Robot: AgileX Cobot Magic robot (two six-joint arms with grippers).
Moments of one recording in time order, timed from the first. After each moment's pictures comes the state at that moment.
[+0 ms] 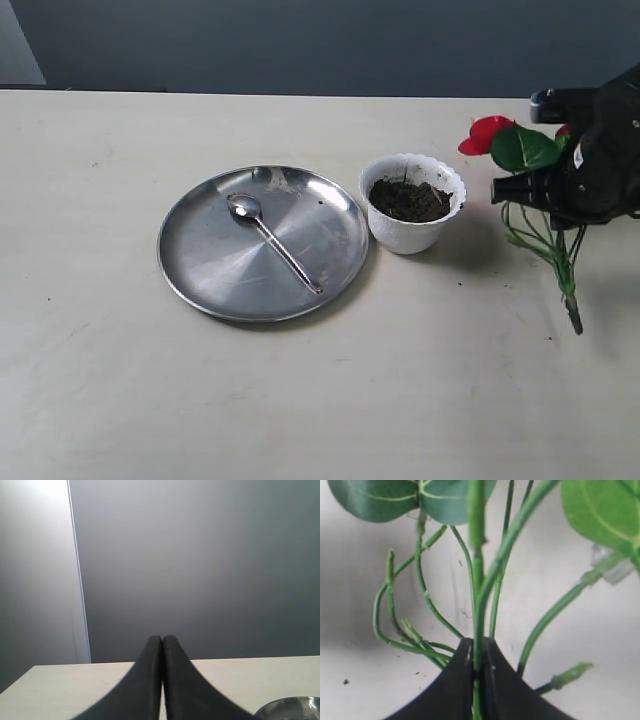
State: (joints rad) left arm 0.12 0.00 0.00 0.69 -0.15 -0.67; right arm 0.35 1.69 -0.96 -0.38 0.62 0.58
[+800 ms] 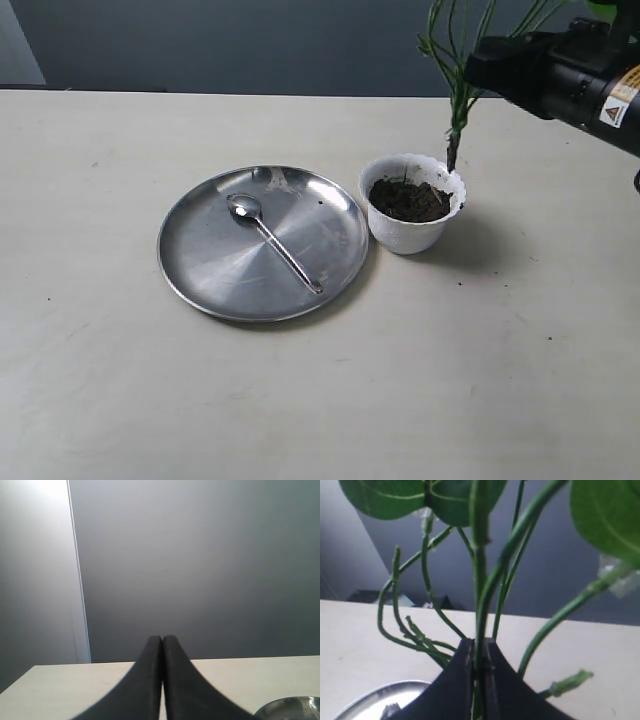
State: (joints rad) left arm 0.12 0.00 0.00 0.69 -0.15 -0.67; right arm 0.35 1.41 -0.69 -0.47 -0.50 0.62
